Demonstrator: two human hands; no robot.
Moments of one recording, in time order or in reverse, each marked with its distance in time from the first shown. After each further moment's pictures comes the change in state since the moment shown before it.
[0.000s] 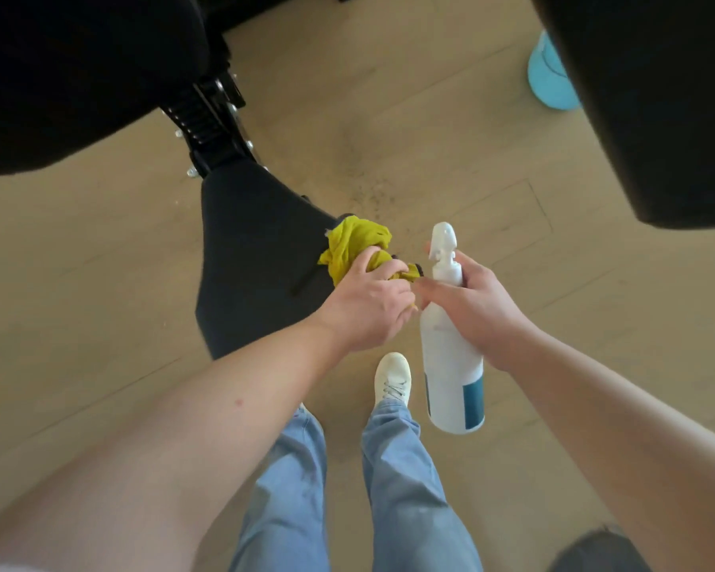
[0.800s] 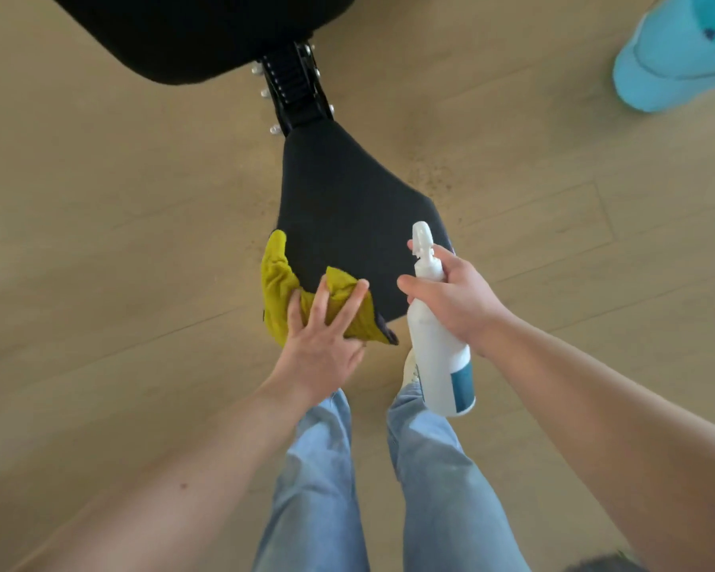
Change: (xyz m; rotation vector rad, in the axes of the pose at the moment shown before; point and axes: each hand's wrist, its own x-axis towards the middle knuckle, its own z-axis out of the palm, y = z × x) left_hand -0.180 0.026 0.020 0.008 -0.053 -0.488; right_hand -0.015 -0.013 0.084 -0.141 -0.181 -0.060
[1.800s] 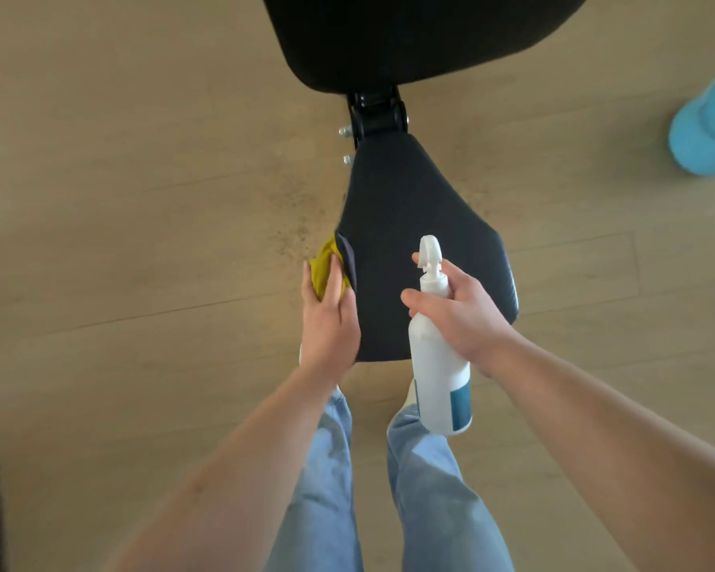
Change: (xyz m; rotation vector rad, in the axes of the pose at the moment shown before) left_hand 0.026 -0.042 0.008 -1.138 0.255 -0.835; right_hand 0.031 -0.040 0.056 -0.060 -0.080 0.012
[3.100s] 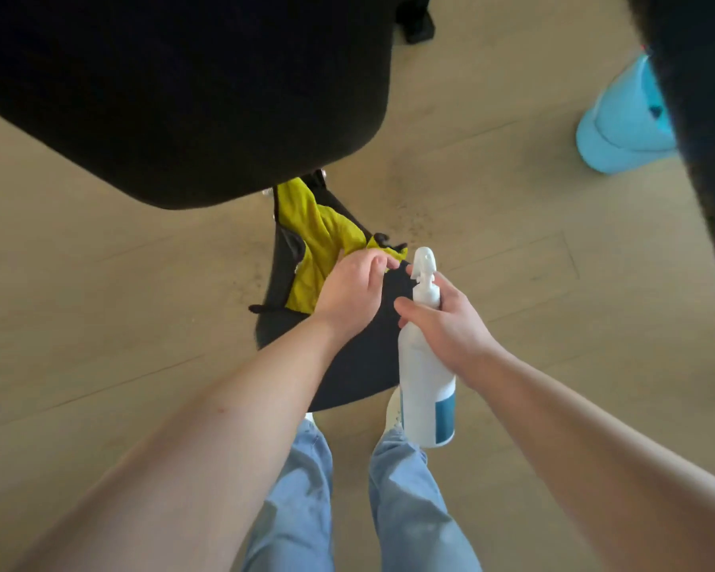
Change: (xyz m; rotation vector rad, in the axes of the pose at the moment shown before) left_hand 0.073 0.127 0.058 0.205 -0.263 0.529; right_hand 0.005 0.004 -0.072 0.151 0.183 0.017
